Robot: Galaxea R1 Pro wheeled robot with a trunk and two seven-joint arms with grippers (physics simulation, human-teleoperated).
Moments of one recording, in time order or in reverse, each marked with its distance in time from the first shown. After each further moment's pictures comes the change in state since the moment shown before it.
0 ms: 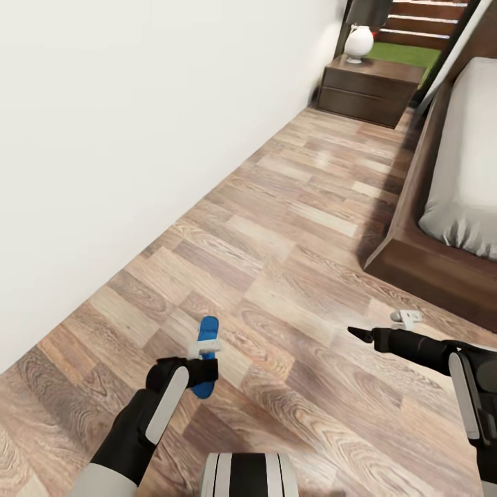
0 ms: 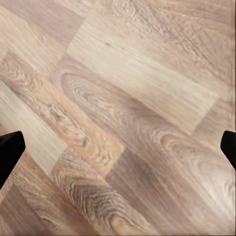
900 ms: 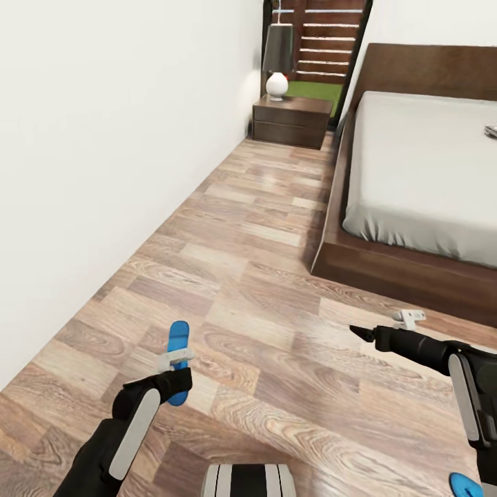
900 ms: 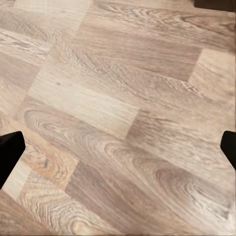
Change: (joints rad) left arm 0.143 0.089 0.065 -0.153 0.031 -0.098 0.051; right arm 0.005 0.004 -0.004 0.002 0.007 -0.050 -0.024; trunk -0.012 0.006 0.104
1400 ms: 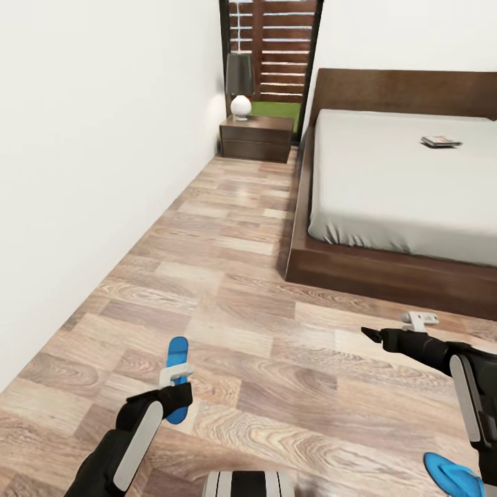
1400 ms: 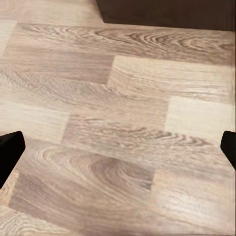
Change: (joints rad) left arm 0.023 -0.010 0.005 0.105 0.004 -0.055 0.000; right arm 0.004 -0.005 -0.003 0.000 0.015 0.013 -0.165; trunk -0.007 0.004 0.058
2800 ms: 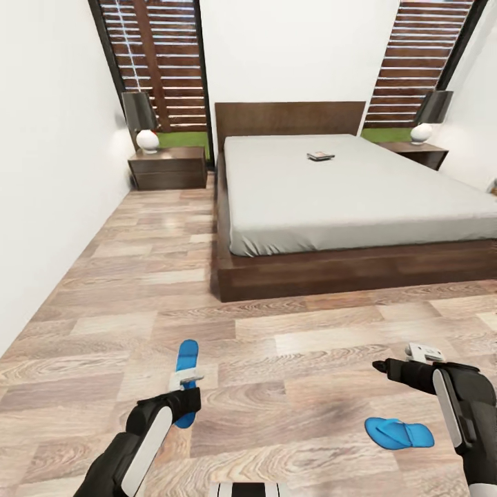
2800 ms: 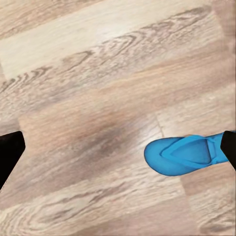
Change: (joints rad) left arm 0.001 -0.004 -0.074 0.022 -0.001 -0.011 0.001; right arm -0.001 0.022 -0.003 0.246 -0.006 0.060 -0.297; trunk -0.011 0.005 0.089
